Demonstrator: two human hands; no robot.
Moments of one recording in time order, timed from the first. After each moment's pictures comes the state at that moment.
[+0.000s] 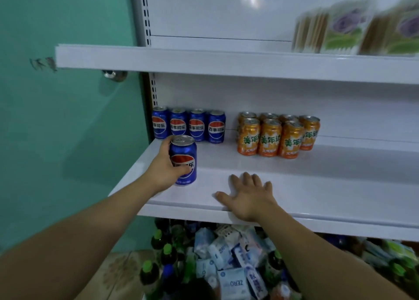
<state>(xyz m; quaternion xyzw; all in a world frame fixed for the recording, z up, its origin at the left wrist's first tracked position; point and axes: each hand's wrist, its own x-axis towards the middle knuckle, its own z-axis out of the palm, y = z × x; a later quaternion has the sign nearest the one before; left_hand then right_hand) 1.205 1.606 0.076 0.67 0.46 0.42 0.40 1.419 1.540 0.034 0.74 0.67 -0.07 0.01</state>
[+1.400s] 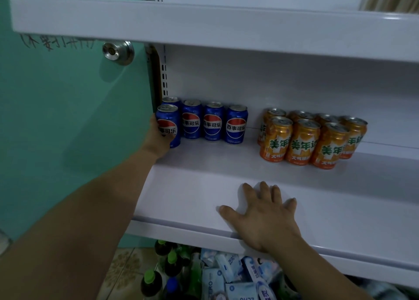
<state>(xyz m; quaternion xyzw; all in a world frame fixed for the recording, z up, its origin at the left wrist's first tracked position) 1.171 1.769 0.055 0.61 0.52 0.50 0.32 1.390 1.560 0.031 0.76 0.64 -0.08 0.00</state>
